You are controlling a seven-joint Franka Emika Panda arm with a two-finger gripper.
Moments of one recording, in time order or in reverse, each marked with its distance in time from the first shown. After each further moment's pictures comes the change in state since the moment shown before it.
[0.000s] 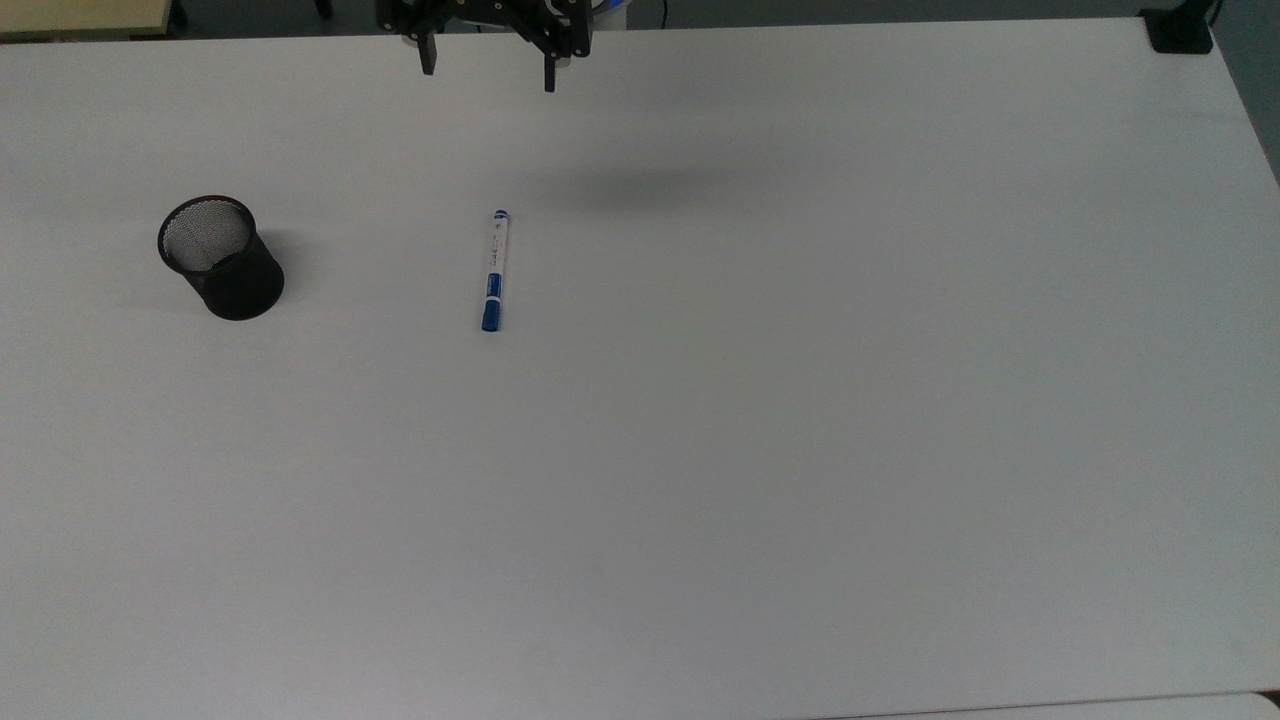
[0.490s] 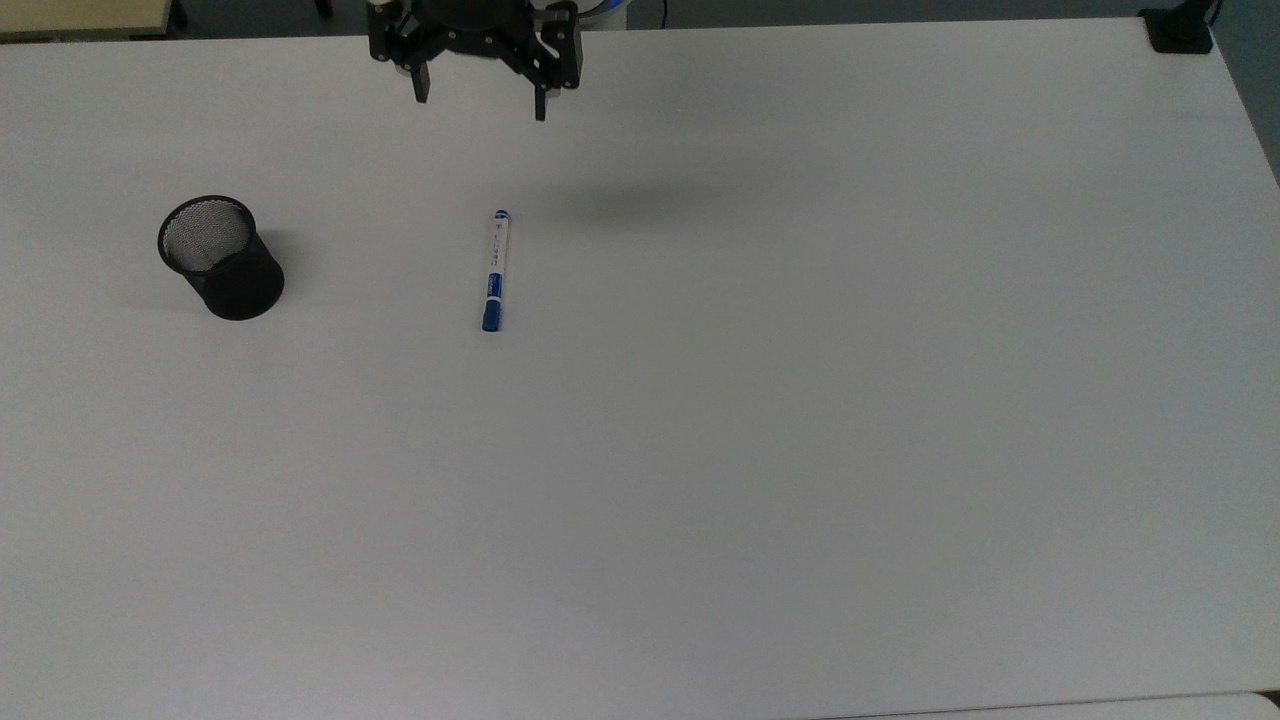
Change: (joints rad) arm -0.017 0.042 0.000 -0.008 0.000 0.040 -0.002
